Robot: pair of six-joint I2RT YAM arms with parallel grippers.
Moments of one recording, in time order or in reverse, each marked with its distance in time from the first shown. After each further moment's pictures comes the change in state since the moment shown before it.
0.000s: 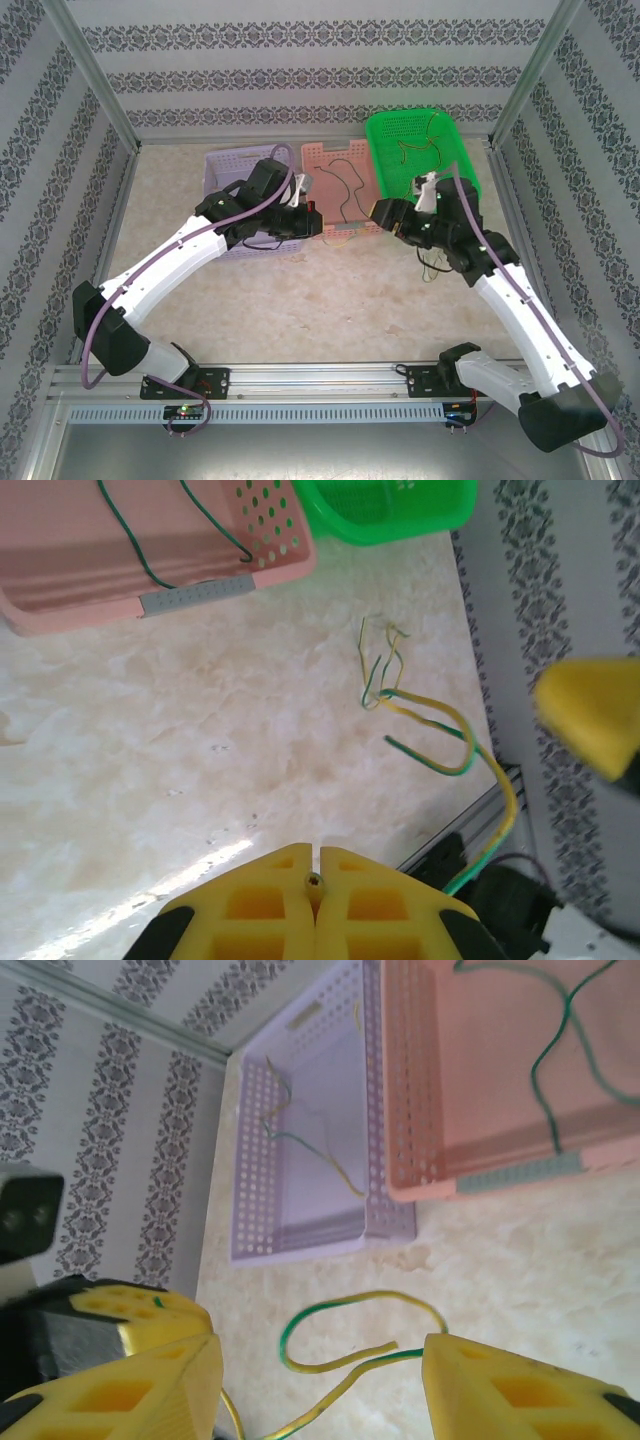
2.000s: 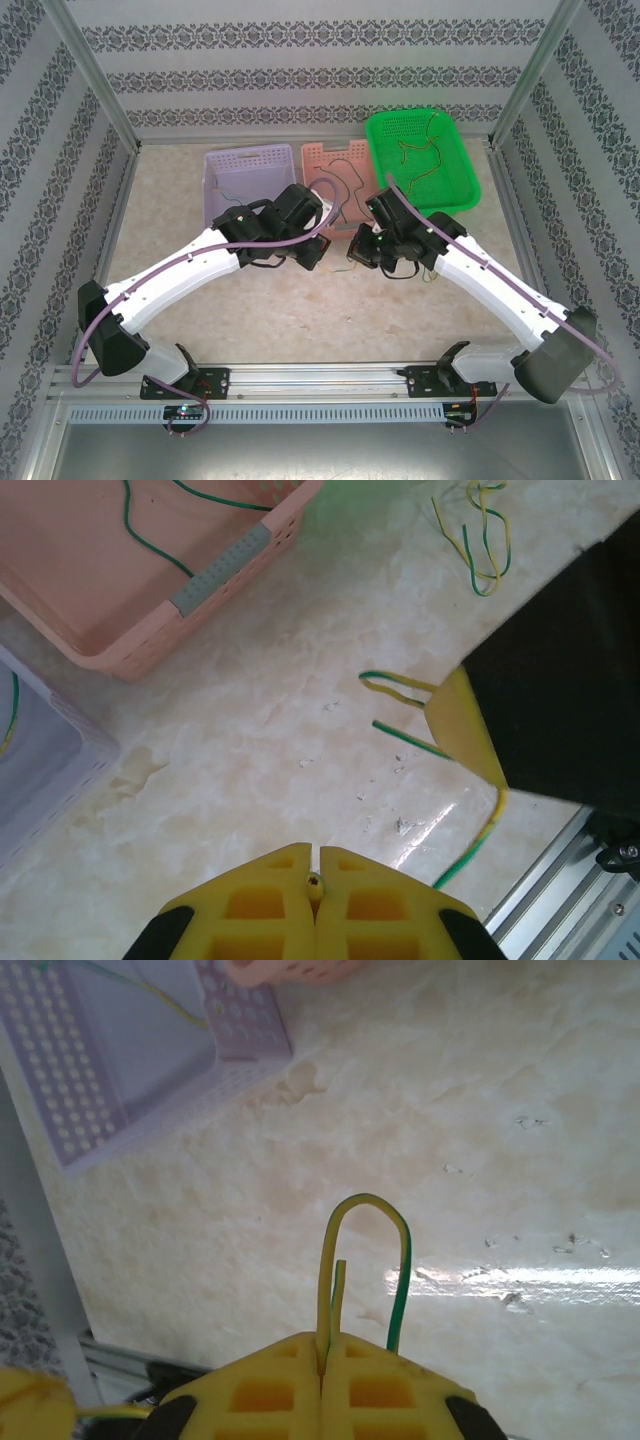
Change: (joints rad) left arm -0.212 0.007 0.039 -0.159 -0.323 0.432; right arm 0.330 0.249 0.138 -0.324 0.216 0.282
